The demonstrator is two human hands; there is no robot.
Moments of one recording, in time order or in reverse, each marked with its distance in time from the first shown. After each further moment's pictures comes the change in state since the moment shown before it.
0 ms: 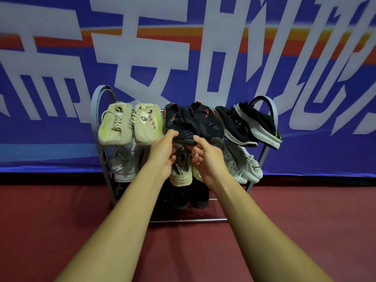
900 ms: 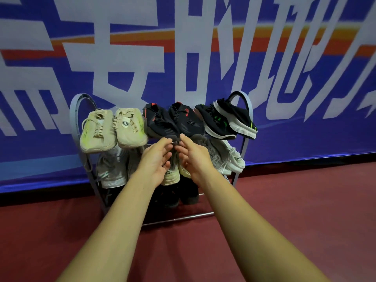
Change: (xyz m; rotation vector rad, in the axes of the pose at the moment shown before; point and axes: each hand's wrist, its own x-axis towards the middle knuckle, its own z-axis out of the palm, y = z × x) left_hand -0.020 -0.014 0.004 -0.011 -0.139 -0.093; right_hand -0.017 -0.008 -0.003 -0.100 0.124 0.067
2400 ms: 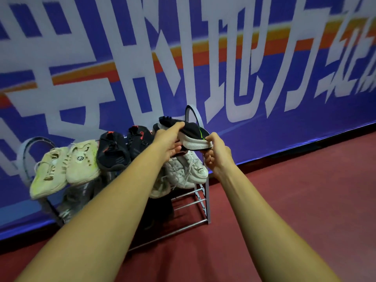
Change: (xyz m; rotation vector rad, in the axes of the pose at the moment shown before) left_hand -0.009 0.018 0.206 0.363 -0.087 0.069; right_hand 0.007 -0.107 -0.176 0.147 0.278 -0.060
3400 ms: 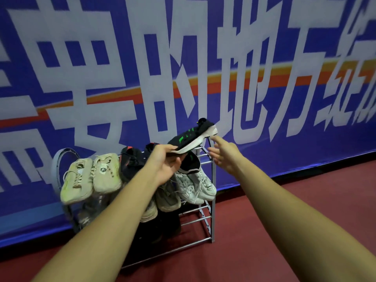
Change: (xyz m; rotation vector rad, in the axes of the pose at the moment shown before) left_hand -0.049 0.029 -0.070 -0.428 -0.220 -0.139; right_hand -0.023 -0.063 0.034 -0.232 -0.142 -0.074
